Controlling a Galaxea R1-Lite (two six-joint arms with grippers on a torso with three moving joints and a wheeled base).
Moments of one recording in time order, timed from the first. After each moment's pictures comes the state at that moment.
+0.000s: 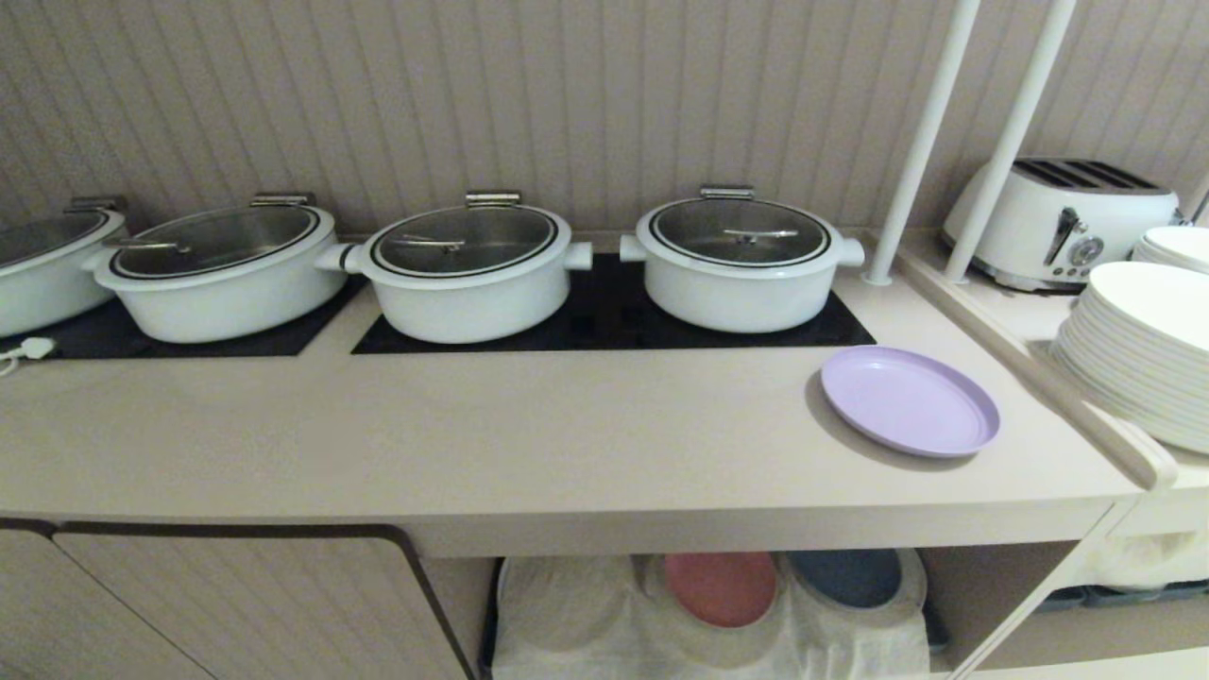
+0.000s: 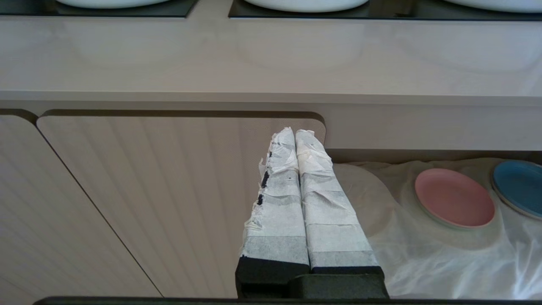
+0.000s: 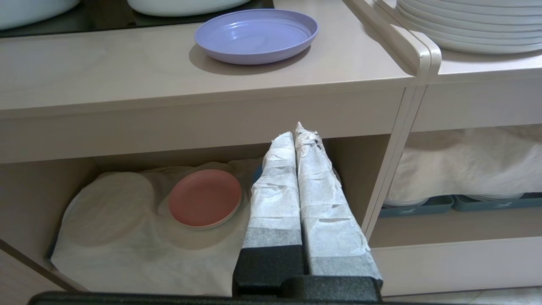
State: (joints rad) left arm 0.01 0.00 0.00 -0.01 0.00 -0.03; right arm 0.00 0.00 0.00 0.00 -0.05 0.05
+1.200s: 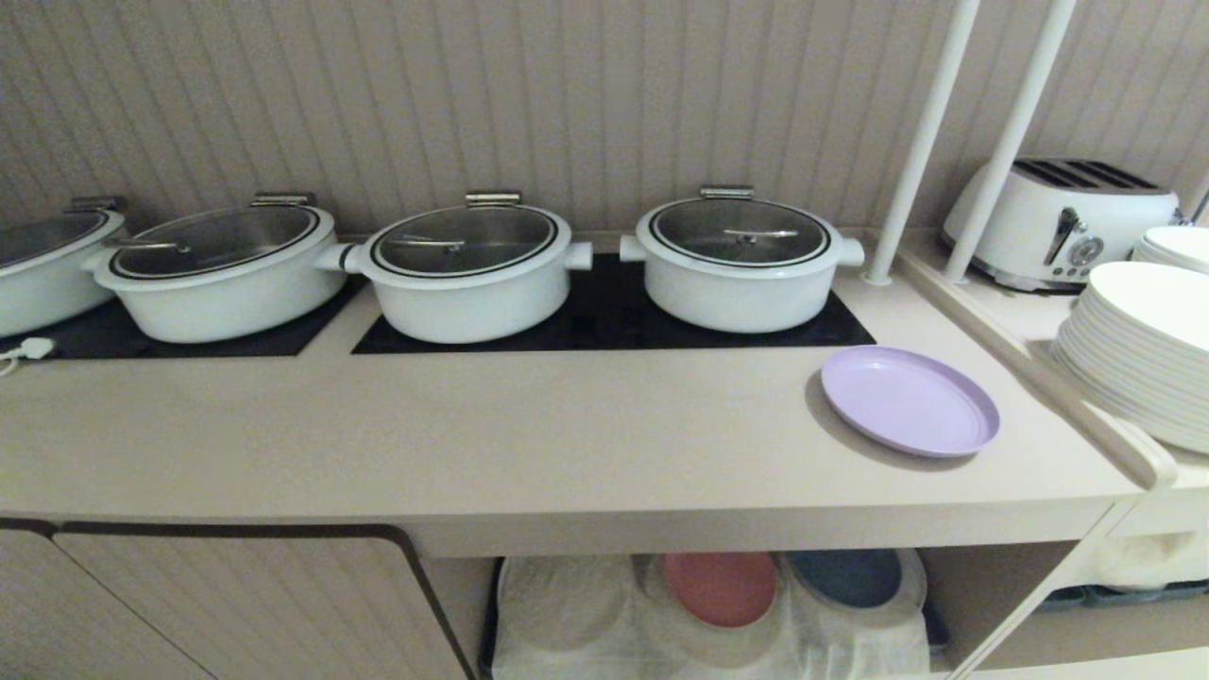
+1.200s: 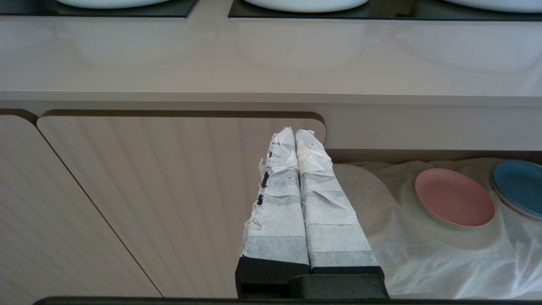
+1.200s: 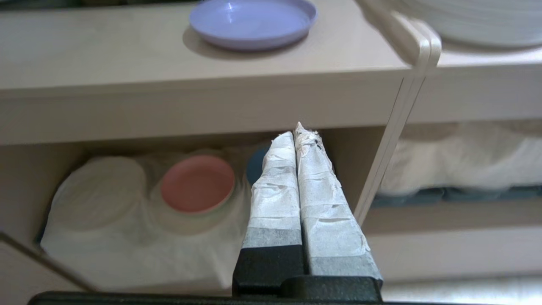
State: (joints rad) left arm 0.01 0.00 0.00 -0.01 0.00 -0.03; right arm 0.00 0.08 -0.02 0.02 -0.05 0.02
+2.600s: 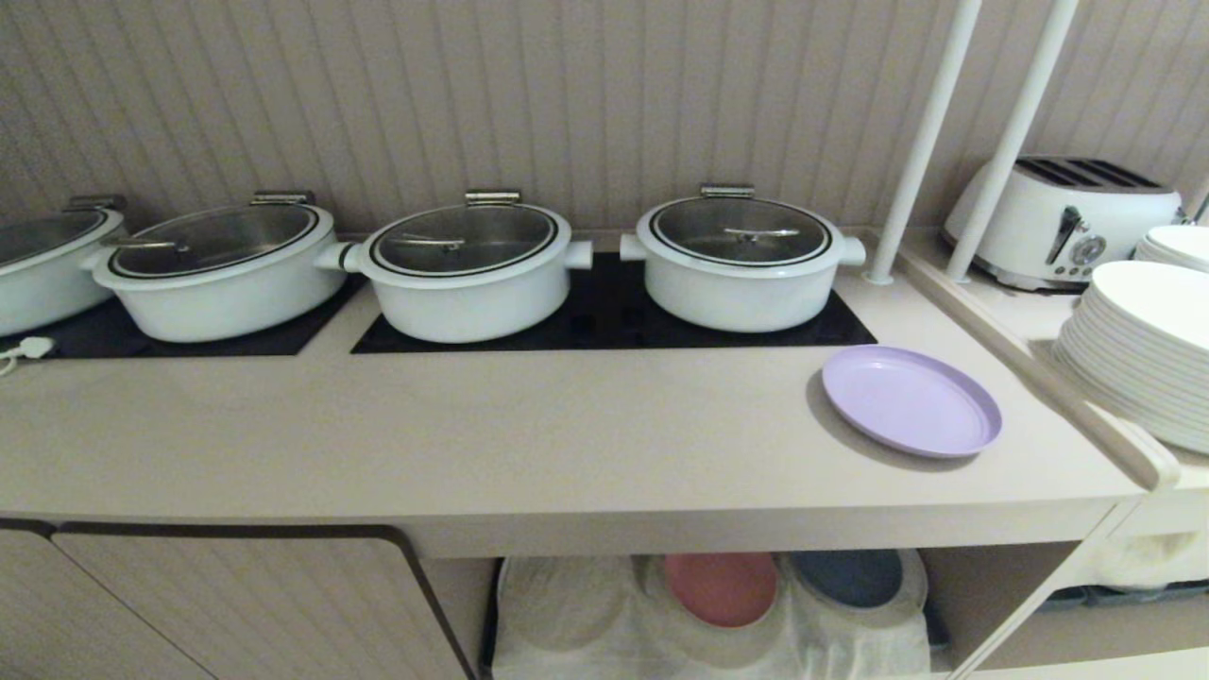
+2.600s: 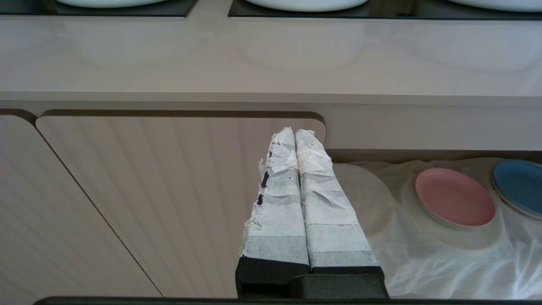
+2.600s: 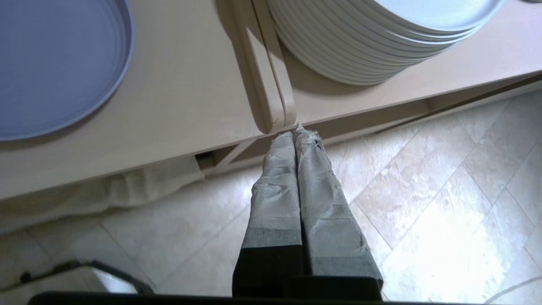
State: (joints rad) left arm 0.01 0.00 0.00 -0.01 0.00 -0.03; right arm -0.34 1.42 -1.11 0.31 -0.16 -0.26
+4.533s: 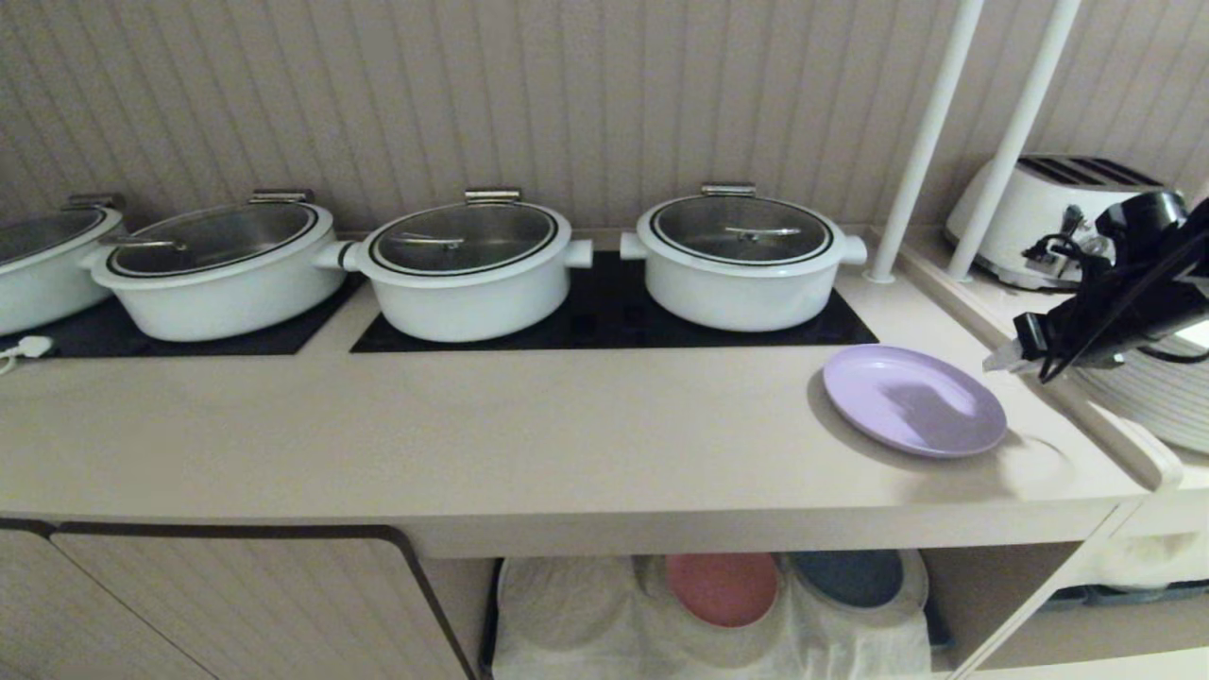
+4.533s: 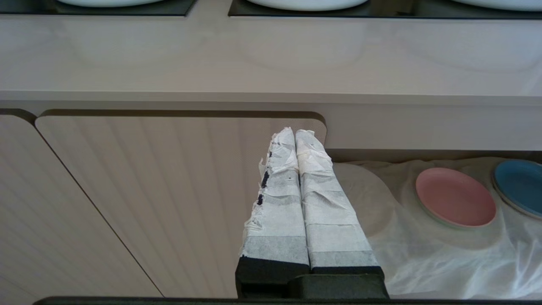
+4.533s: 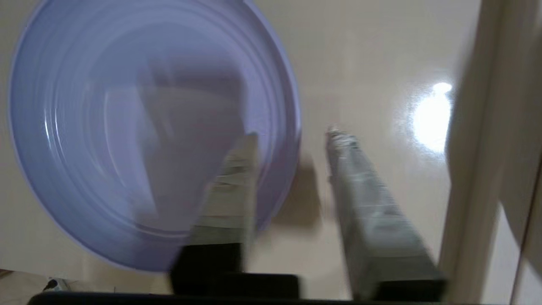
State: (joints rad) left arm 0.01 0.00 0.00 -0.01 0.00 -0.03; right arm -0.28 2.19 -1.96 0.74 0.31 -0.22
